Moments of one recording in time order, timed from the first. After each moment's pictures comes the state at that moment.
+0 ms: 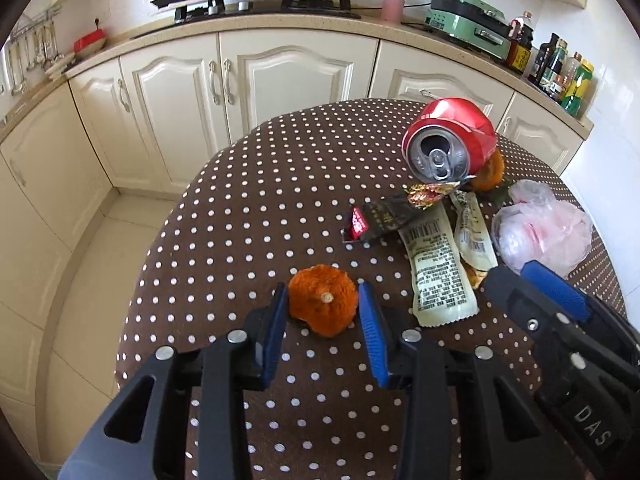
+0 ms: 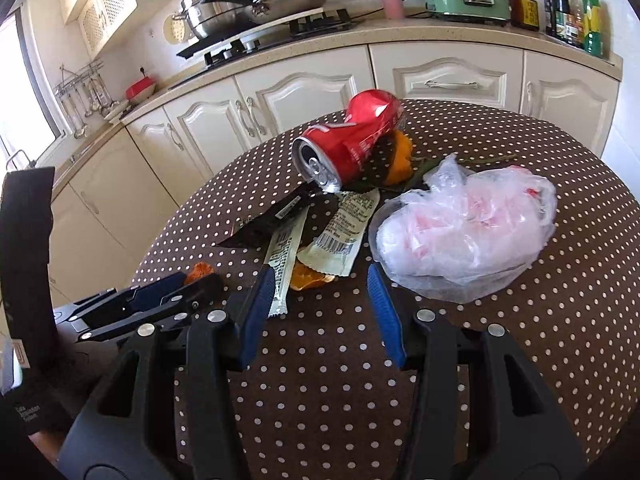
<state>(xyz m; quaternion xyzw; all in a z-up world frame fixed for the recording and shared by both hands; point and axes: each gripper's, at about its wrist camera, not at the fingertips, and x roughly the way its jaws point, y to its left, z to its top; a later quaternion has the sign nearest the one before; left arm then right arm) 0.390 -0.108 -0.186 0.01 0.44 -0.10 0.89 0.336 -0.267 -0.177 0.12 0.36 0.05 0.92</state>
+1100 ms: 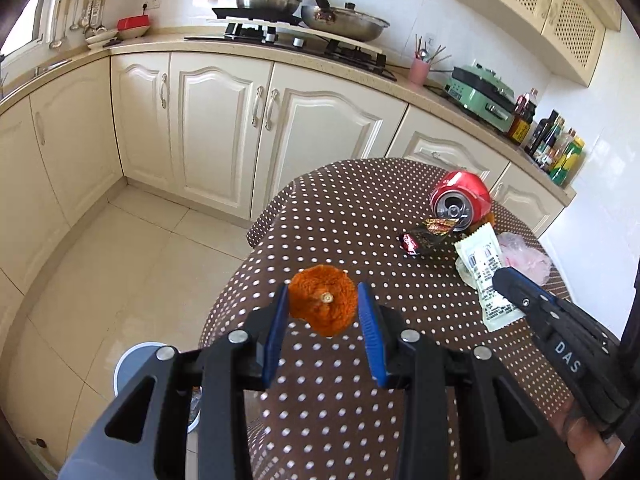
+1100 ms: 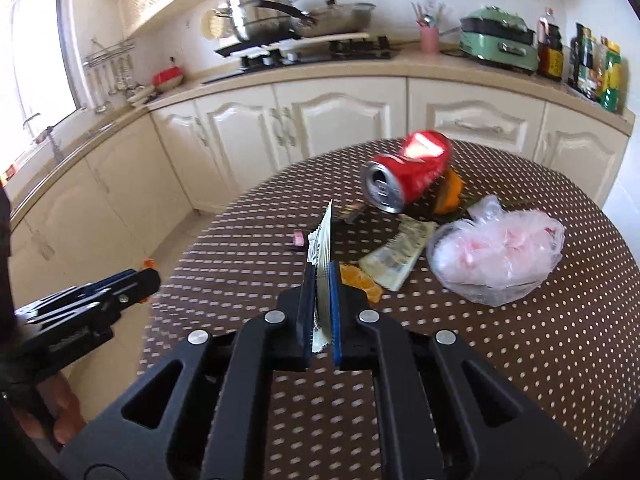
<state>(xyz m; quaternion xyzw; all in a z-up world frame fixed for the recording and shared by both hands) 0.330 0.002 -0.144 -0.10 0.38 -0.10 0.91 0.306 -0.211 -0.143 0.06 0.32 0.08 0.94</state>
